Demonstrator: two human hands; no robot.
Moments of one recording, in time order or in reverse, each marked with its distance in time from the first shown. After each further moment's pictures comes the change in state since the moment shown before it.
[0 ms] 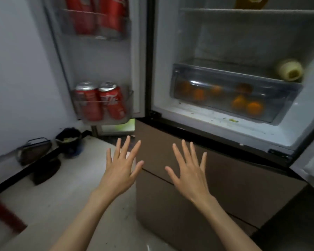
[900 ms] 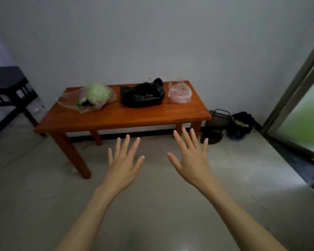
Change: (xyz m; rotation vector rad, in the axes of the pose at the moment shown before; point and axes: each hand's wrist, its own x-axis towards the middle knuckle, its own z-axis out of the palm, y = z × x) left_hand -0.507 -0.404 -0.247 0.111 0.161 -1.071; right_hand -0.143 -0.665 0.119 0.338 -0.269 -0.944
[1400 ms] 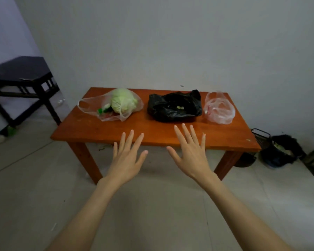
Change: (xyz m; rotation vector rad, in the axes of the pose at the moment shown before) left_hand 0.192 -0.140 -0.036 -0.035 0.029 -0.104; right_hand 0.245 -0.071 0.091 0.092 -0.034 -0.158
